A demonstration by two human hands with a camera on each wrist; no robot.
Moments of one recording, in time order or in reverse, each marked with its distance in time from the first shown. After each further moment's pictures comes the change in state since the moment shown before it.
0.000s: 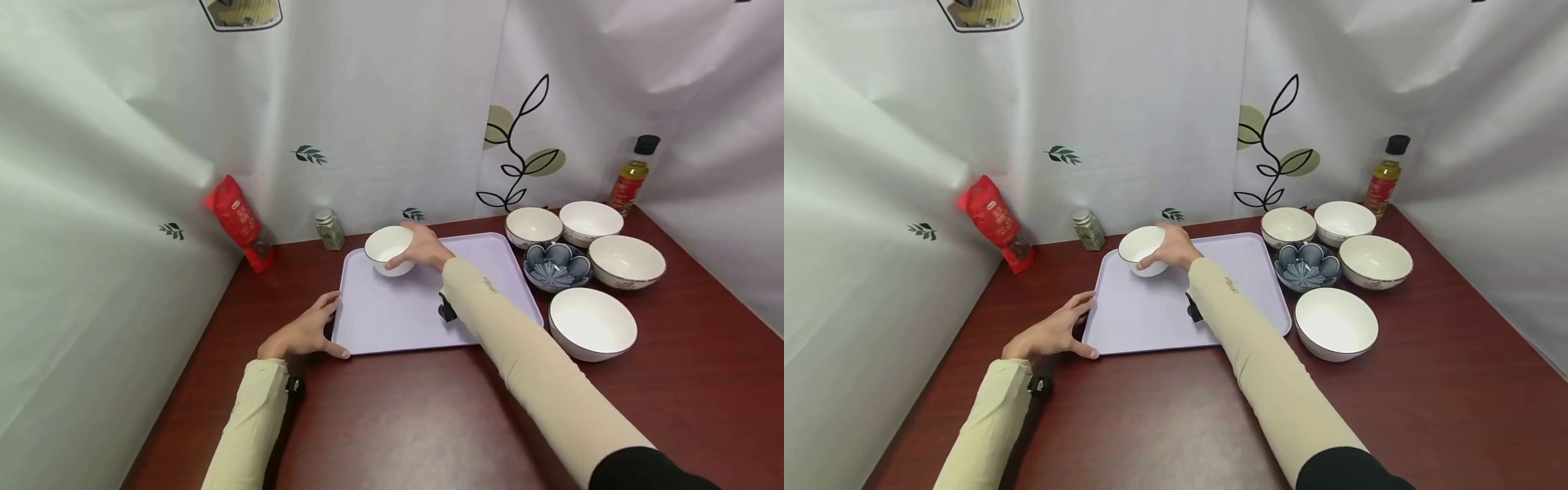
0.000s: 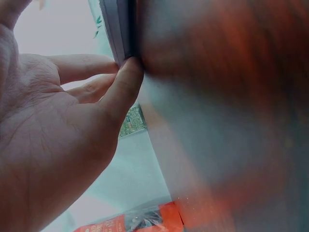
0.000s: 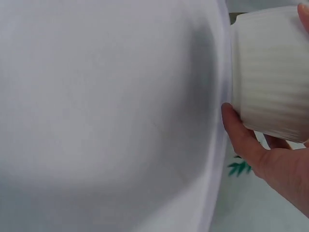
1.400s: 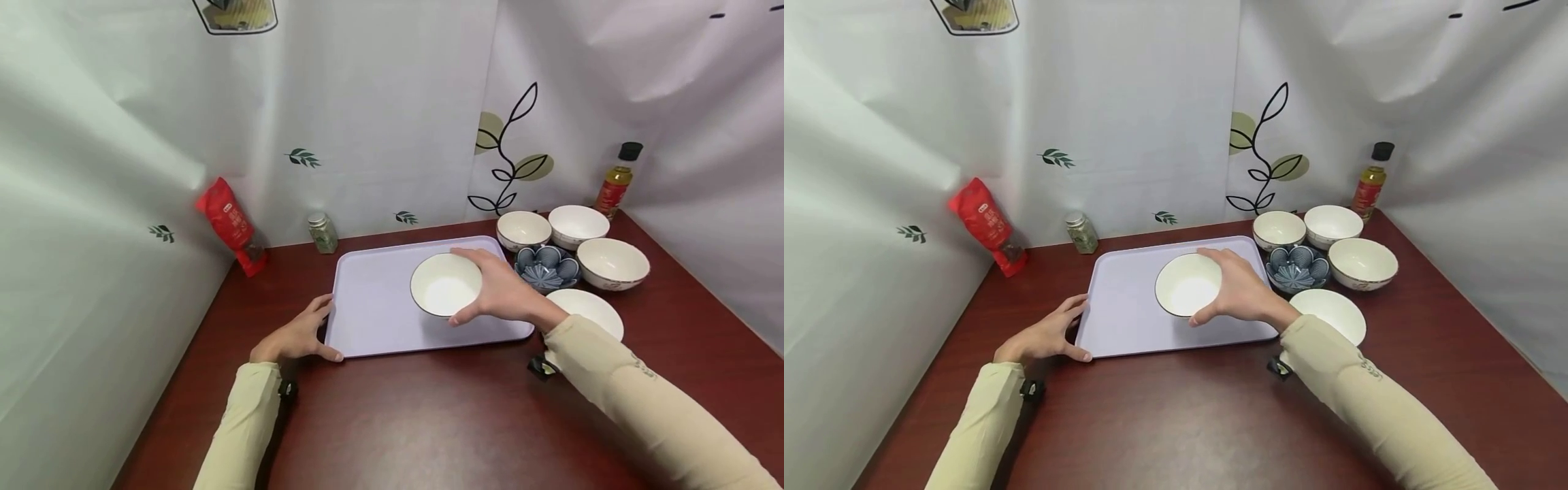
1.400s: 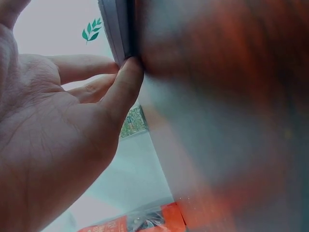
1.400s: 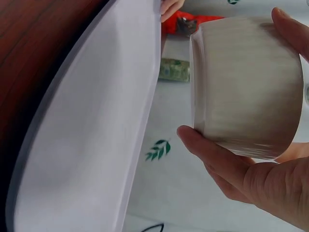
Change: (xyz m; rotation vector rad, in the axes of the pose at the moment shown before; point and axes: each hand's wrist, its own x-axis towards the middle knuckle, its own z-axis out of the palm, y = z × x) left_hand -0.002 0.001 -0.001 0.014 -0.003 0.023; right_hand -0.167 0.003 -0.084 -0.261 0.046 -0.236
